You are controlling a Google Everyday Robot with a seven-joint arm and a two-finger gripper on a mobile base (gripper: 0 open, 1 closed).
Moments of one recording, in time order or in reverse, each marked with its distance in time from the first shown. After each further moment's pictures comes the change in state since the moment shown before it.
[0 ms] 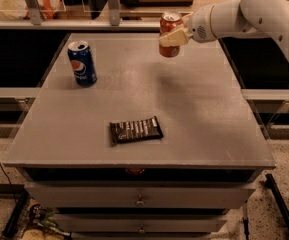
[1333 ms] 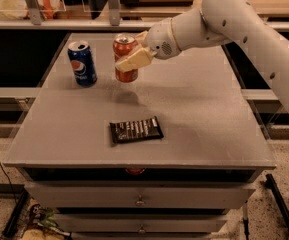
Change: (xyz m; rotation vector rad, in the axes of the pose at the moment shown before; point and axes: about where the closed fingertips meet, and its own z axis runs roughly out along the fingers) arm -0.034 0.157 0.041 -0.442 -0.048 -0.105
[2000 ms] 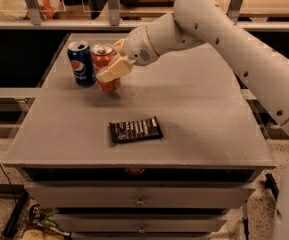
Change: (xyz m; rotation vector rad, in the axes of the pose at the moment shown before) arm -0.009 0.029 0.054 -0.106 0.035 -0.082
